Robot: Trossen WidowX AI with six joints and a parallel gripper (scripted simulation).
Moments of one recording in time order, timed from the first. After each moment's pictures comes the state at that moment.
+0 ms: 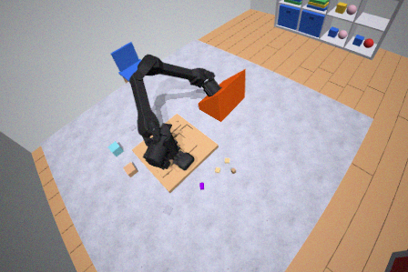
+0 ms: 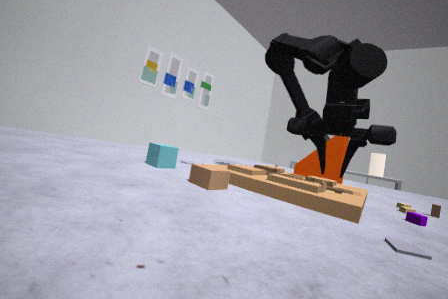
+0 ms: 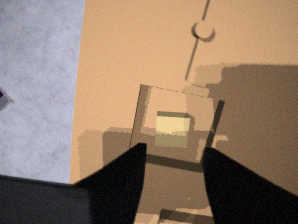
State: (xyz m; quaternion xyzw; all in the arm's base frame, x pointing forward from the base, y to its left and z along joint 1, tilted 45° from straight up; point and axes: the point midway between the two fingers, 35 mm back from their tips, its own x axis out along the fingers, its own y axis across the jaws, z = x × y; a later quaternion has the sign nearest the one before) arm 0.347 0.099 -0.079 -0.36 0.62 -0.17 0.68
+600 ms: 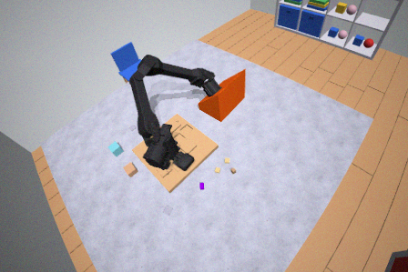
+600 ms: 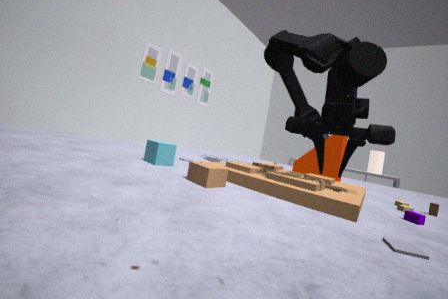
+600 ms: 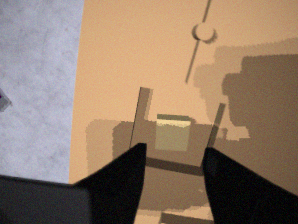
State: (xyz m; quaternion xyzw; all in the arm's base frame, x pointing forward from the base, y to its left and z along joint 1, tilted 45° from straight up) arm 0.349 0.098 -0.081 -0.36 0.62 -0.17 0.68
